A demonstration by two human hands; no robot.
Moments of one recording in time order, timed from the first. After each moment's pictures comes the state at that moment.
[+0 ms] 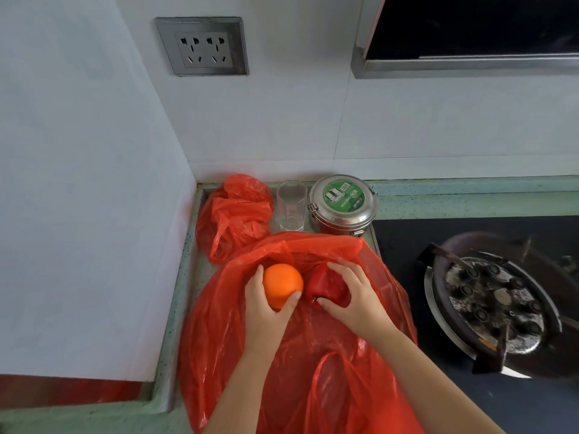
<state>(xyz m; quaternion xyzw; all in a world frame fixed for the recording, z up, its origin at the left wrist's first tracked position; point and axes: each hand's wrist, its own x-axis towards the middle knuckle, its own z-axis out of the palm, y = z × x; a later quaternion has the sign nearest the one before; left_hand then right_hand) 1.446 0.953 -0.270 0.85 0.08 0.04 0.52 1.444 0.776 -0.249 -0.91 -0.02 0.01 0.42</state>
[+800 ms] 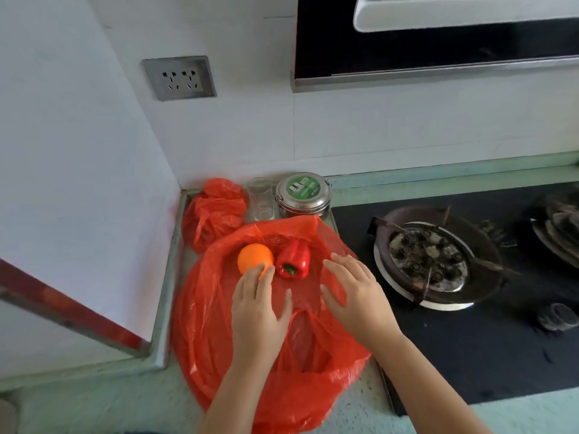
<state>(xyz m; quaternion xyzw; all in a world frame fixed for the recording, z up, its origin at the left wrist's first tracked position) 1.347 0.927 -0.202 0.91 -0.13 0.22 0.32 1.328 0.759 -0.181 -0.95 -0.01 -0.13 0.28</state>
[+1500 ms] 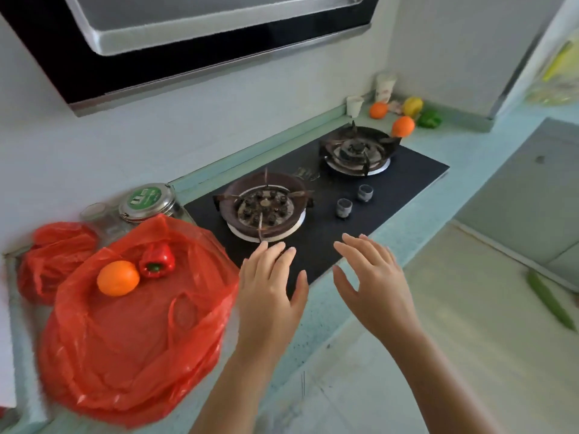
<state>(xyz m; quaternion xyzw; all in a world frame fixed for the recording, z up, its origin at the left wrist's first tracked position) 1.171 0.791 -0.137 0.80 -0.44 0.17 0.37 1.064 0.670 -0.125 -0.91 0.25 -0.30 0.16</state>
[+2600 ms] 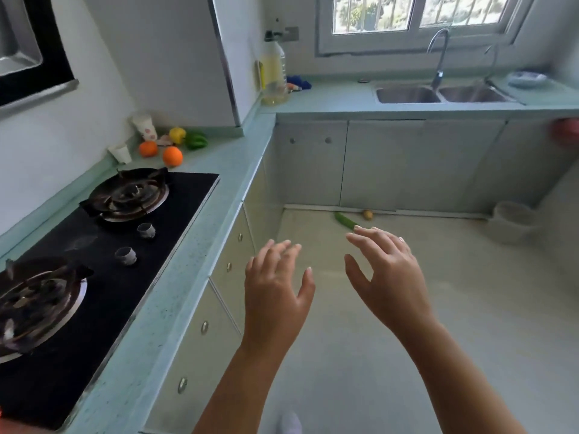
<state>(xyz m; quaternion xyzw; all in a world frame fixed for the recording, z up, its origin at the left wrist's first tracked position) 0.881 0.648 -0.116 0.60 -0.69 0.05 0.40 0.717 0.628 -0.098 -0.74 0.54 -0.39 -0.03</state>
